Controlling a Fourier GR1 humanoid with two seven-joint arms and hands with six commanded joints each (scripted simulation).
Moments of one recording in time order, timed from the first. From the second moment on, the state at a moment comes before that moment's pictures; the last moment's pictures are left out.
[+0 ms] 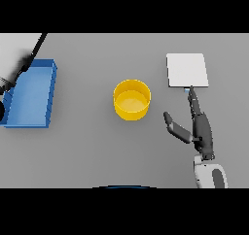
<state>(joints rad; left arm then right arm) -1.60 0.46 -0.86 -0.37 -0.74 -0.19 0.05 0.10 -0.02 0.11 -1.67 0.23 -0.08 -0.11</state>
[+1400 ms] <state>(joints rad) -0.60 0.83 -0.57 -1.11 0.09 0.51 0.57 0.10 -0.07 0.13 -1.65 0.27 -0.06 -0.14</state>
